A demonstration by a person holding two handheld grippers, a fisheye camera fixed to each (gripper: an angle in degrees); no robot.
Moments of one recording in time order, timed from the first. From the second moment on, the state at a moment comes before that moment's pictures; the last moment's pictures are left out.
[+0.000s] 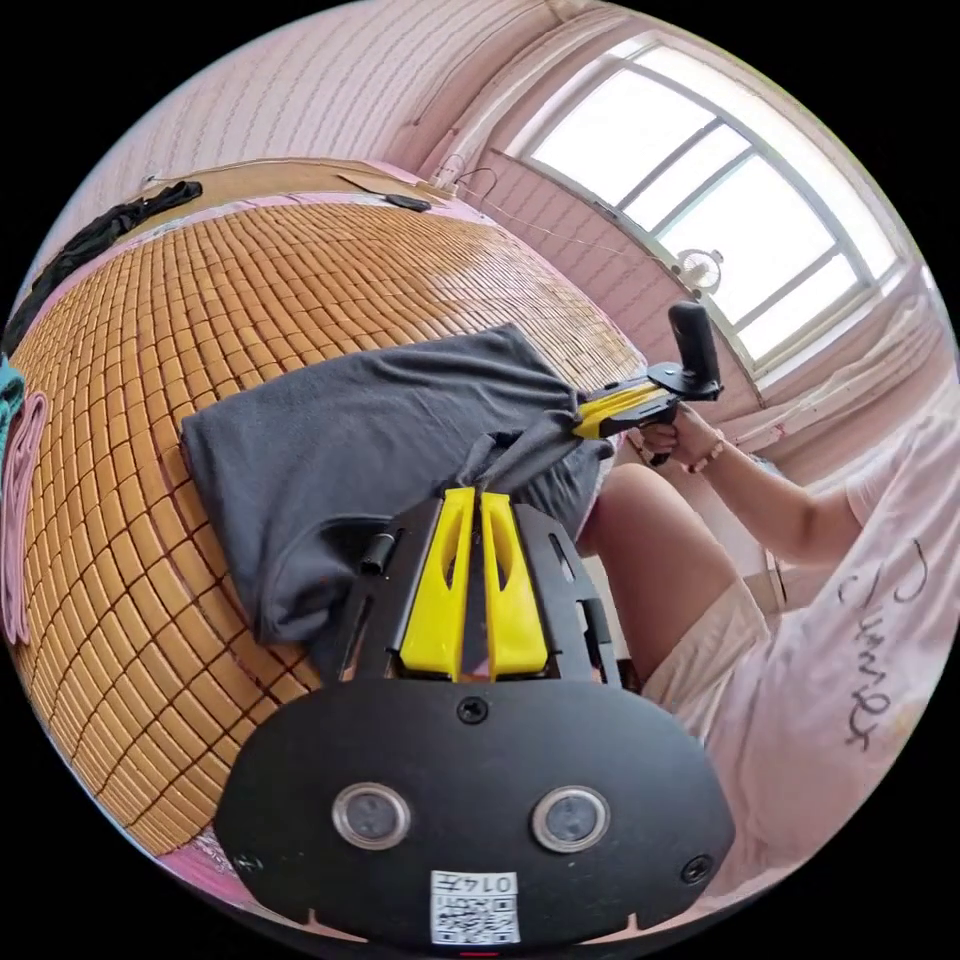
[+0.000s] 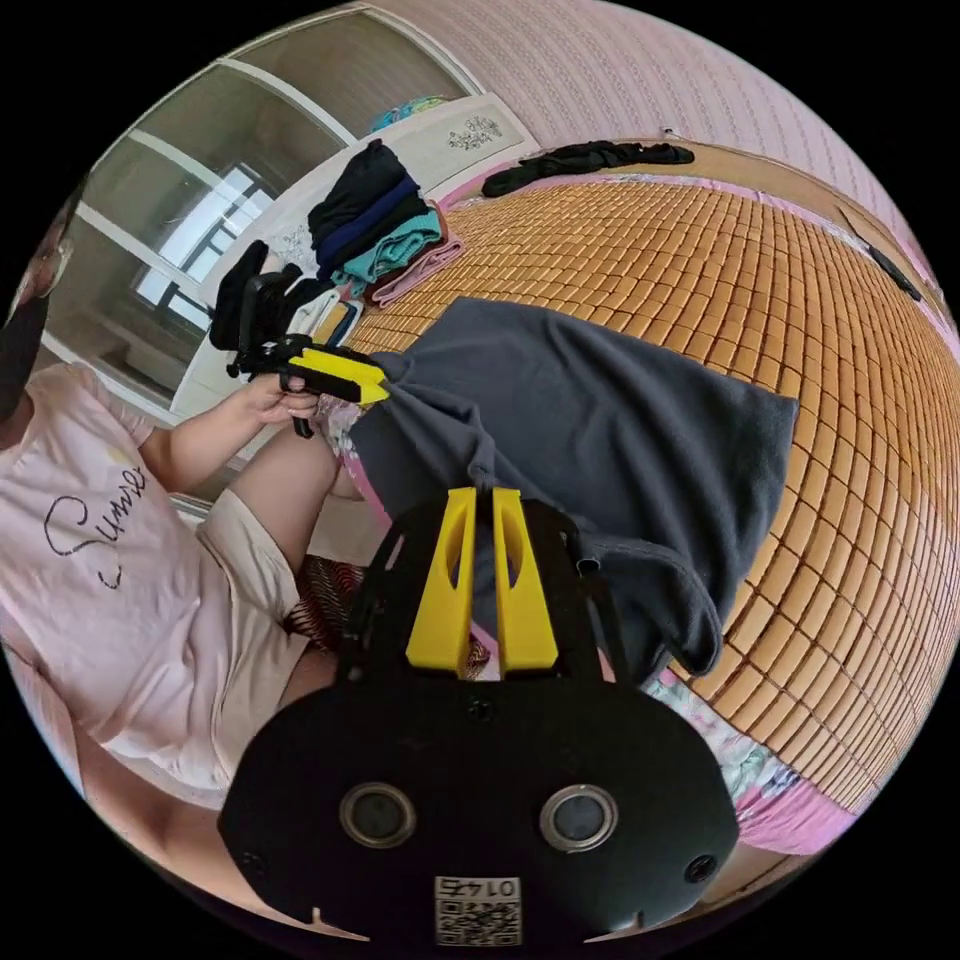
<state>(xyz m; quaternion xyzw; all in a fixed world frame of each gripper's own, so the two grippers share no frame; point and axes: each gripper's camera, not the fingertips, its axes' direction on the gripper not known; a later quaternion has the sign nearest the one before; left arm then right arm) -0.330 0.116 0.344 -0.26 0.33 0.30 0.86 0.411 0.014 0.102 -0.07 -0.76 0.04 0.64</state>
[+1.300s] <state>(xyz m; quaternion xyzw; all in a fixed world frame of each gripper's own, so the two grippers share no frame) -0.324 0.216 0.372 -0.20 0.13 0.28 0.93 0.322 0.014 0.084 -0.21 -0.58 0.14 0.77</state>
